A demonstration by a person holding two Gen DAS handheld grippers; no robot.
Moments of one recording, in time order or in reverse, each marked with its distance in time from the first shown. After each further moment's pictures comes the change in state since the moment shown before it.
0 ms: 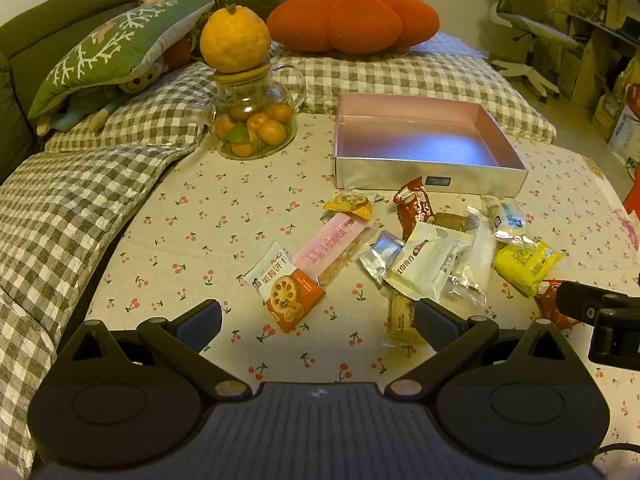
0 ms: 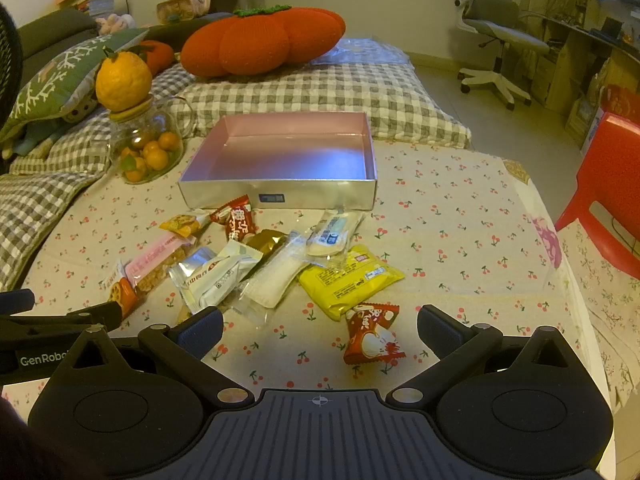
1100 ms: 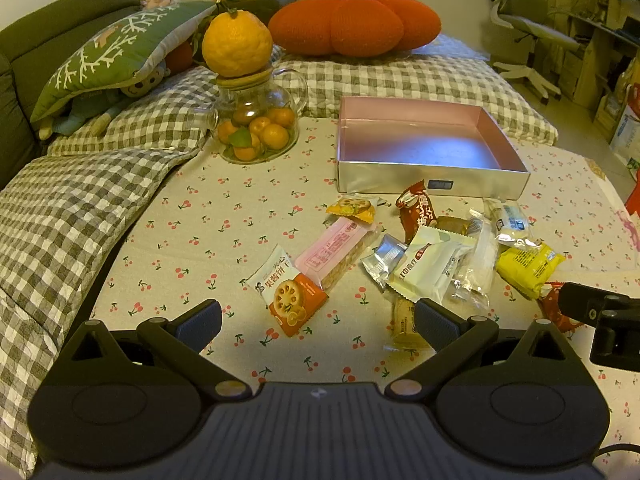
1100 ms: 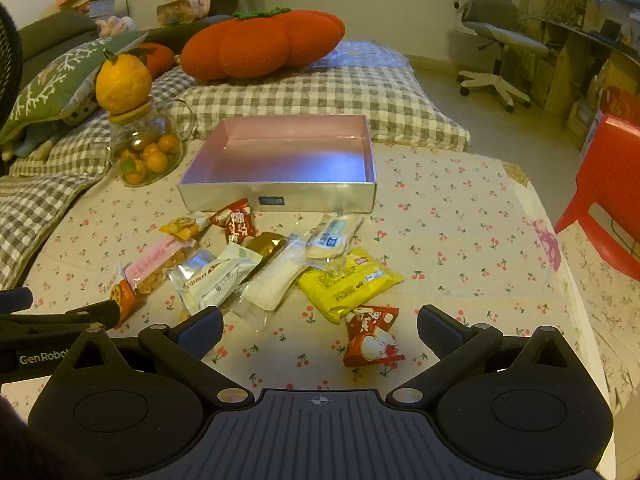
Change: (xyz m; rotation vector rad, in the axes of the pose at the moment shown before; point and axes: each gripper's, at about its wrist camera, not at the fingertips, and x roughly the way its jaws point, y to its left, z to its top) left arm 0.000 0.002 0.002 0.003 -0.007 0.007; right arm 0.000 0.000 -0.001 -0.001 -0.005 -0.003
